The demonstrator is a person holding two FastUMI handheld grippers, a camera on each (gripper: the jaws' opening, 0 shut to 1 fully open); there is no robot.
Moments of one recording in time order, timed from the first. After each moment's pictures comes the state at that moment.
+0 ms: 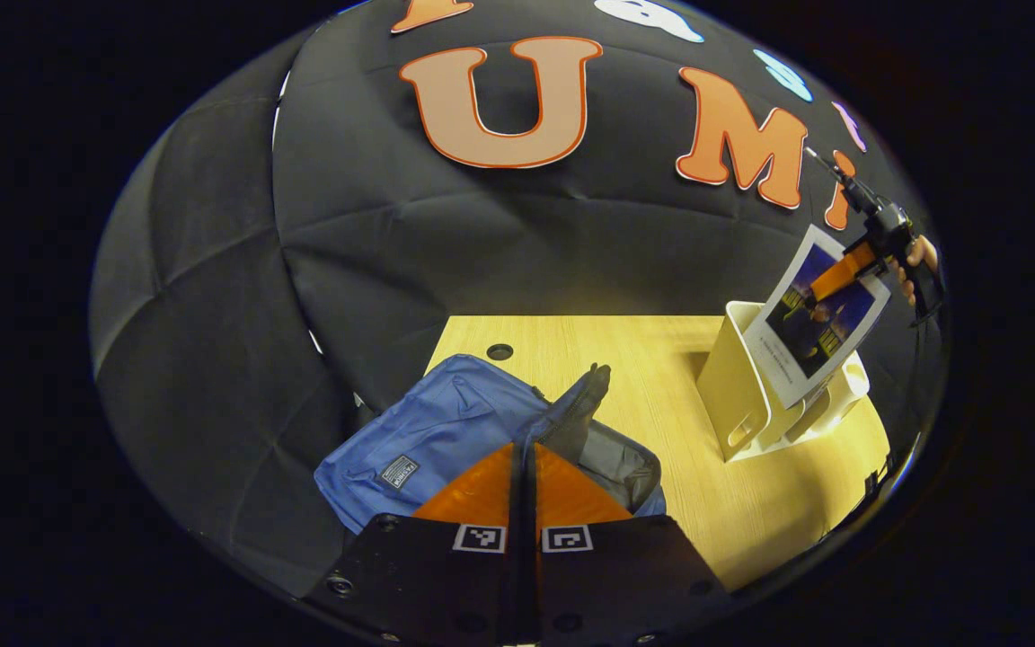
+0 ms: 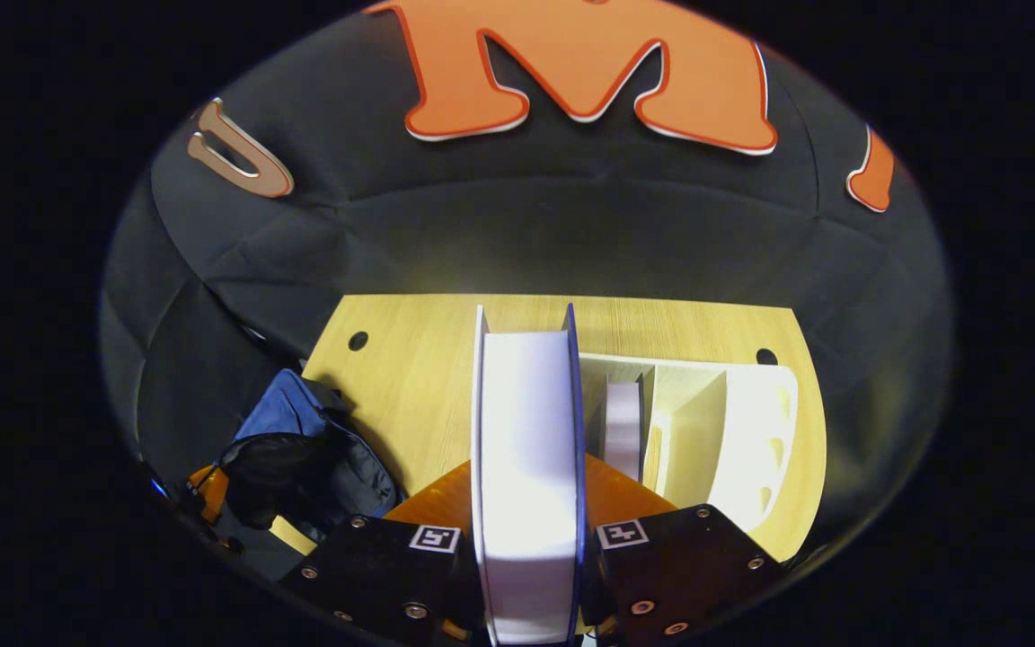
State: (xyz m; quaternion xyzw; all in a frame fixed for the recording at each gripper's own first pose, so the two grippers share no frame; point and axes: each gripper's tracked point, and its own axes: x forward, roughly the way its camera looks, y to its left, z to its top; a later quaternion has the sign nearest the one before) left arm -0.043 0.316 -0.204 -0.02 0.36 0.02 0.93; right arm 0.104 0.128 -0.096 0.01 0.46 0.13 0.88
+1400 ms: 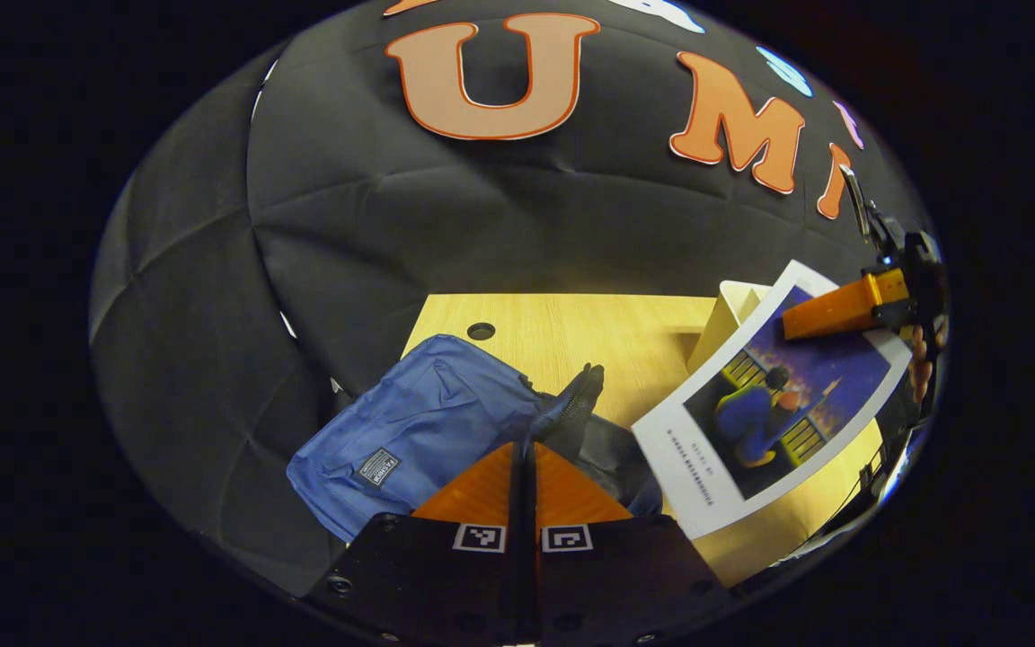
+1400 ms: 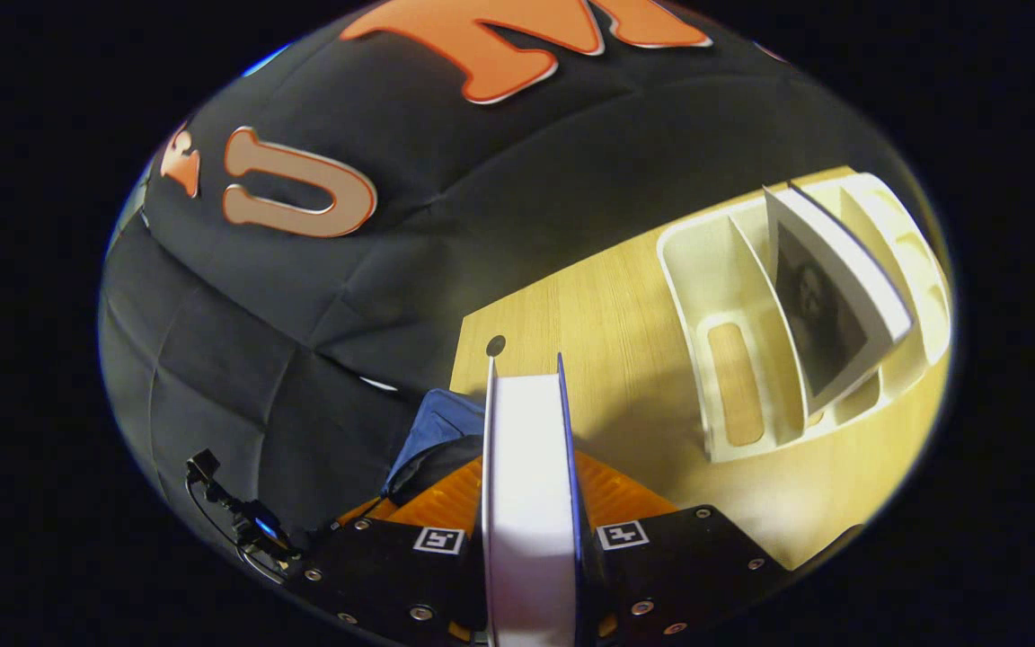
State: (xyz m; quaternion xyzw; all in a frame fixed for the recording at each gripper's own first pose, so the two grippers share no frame) left arm -0.034 0.306 -0.234 -0.03 0.39 -0.02 0.92; right arm 0.014 0.290 -0.153 0.29 0.44 0.17 0.83
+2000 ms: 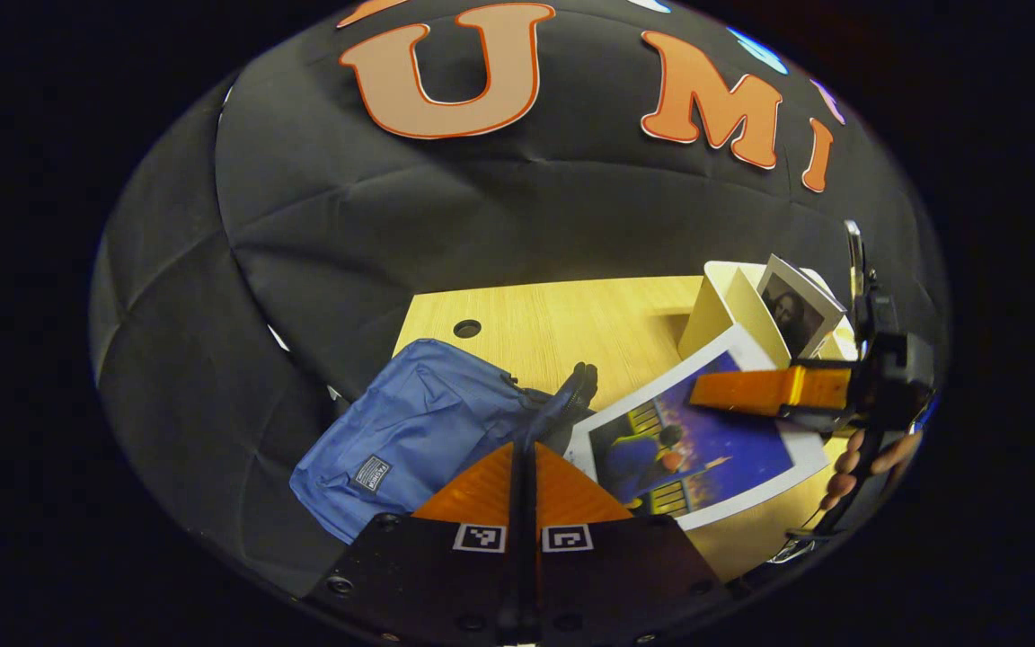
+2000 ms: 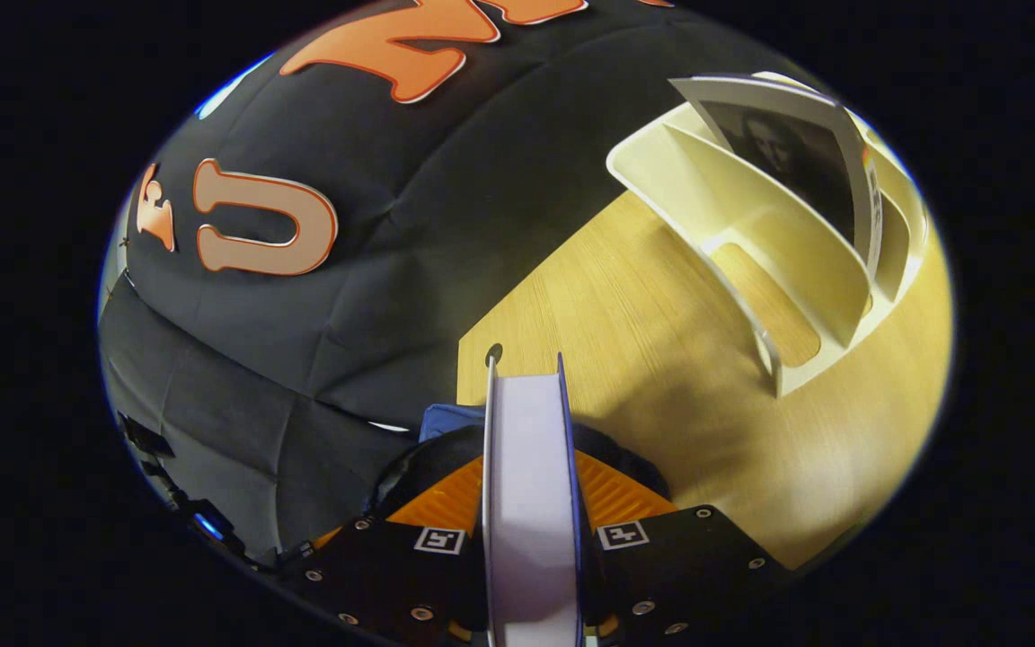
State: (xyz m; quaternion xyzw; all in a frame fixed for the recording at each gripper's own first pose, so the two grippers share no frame) left arm -0.028 0.289 -0.220 0.01 0.42 -0.04 0.91; right arm -0.008 0.345 -0.221 0.40 0.41 0.12 0.81
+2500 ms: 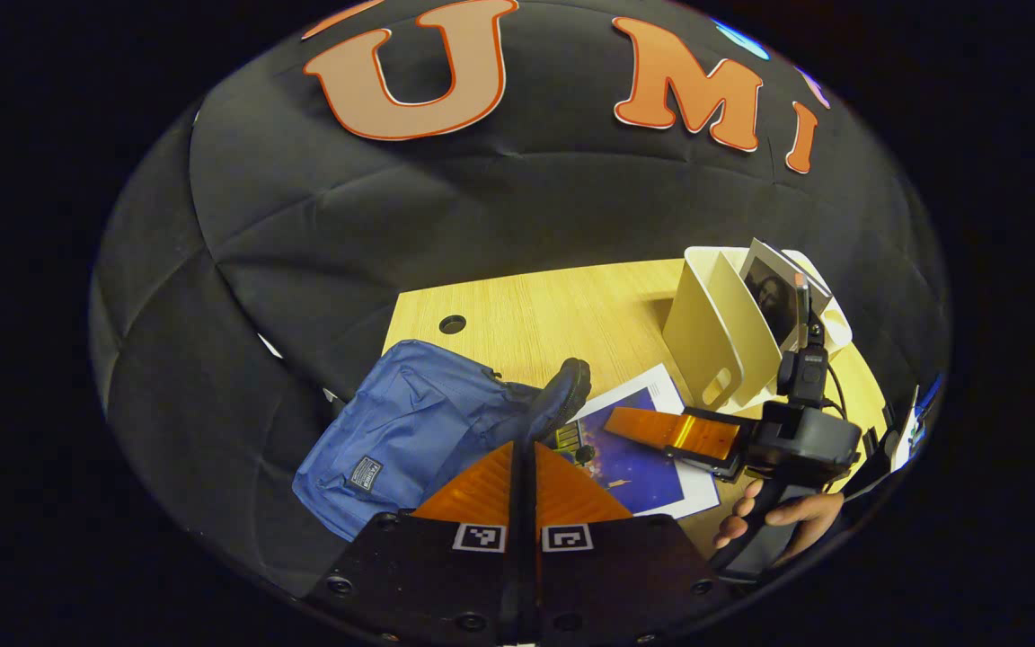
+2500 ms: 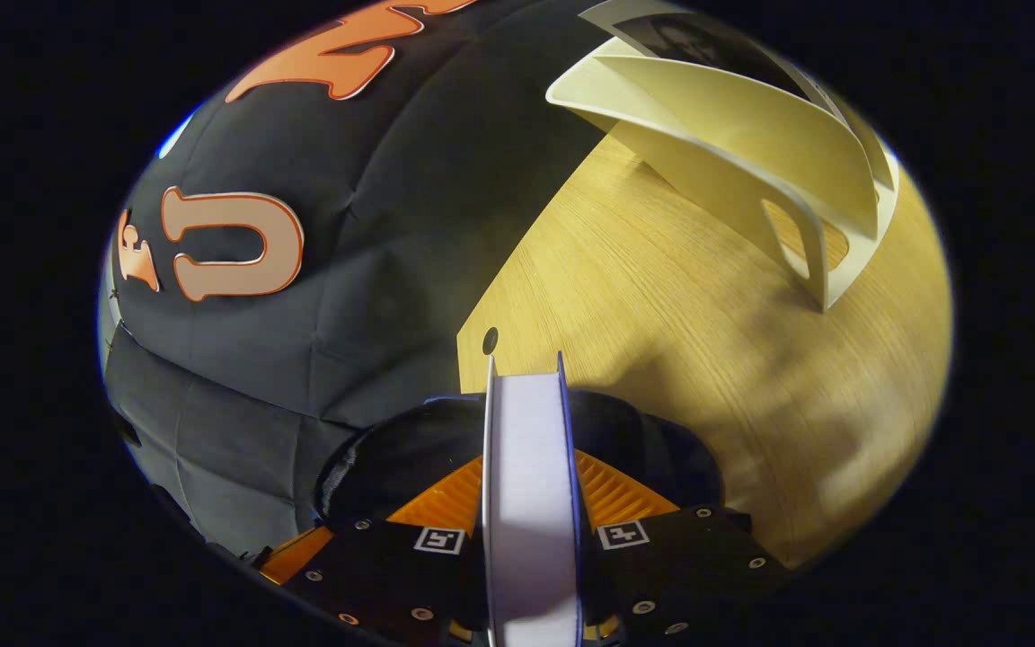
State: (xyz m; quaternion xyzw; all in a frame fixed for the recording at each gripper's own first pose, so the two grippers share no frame) left arm -0.030 0.270 -0.211 0.03 0.43 -0.06 0.90; right arm -0.012 0.387 -0.262 0.46 0.41 0.12 0.78
